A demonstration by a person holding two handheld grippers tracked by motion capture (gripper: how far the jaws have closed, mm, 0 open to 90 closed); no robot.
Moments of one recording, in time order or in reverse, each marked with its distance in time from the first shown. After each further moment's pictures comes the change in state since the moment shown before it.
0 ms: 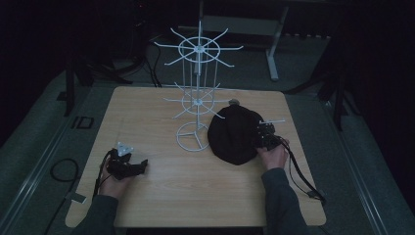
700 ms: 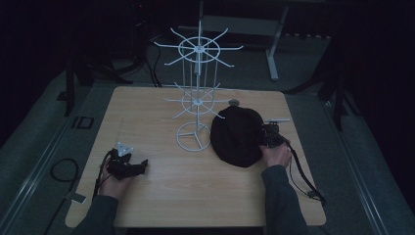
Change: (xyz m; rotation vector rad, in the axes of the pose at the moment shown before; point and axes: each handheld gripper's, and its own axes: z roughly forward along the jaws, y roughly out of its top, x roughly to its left) left arm 0.000 0.000 0.000 0.001 -0.001 0.002; right arm -0.012 0.005 0.001 0.049 -0.043 0.220
